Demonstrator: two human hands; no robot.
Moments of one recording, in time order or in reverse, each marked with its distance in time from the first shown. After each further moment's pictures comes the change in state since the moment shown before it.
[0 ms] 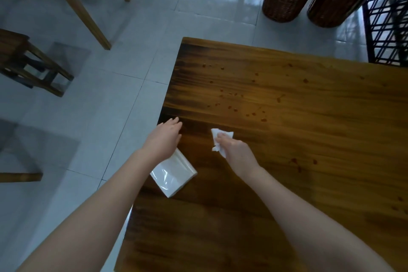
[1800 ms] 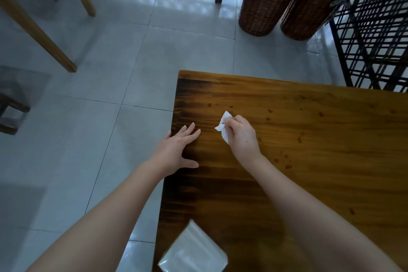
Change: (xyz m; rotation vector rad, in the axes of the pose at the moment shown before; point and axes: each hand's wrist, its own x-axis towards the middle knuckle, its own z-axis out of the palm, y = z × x) left_hand 0.151 -0.058 -0.019 -0.133 -0.124 0.258; right_hand 0.182 -0.003 -0.022 -0.028 0.407 0.179
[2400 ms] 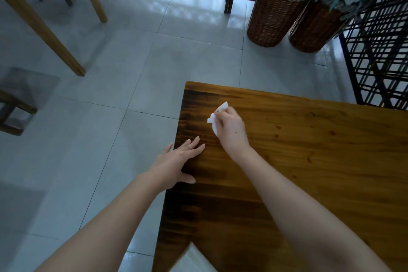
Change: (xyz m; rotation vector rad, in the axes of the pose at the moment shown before) left_hand -0.002 0.002 -0.018 0.015 -0.124 0.023; right_hand 0.064 -0.023 0.024 0.074 0.009 -0.020
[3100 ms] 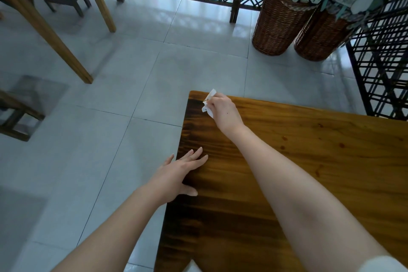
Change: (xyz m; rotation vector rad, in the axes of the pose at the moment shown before) left_hand 0.004 -0.006 0.005 -0.022 0.016 -0.012; right_hand 0.081 -0.003 0.019 -0.041 -0.039 -0.172
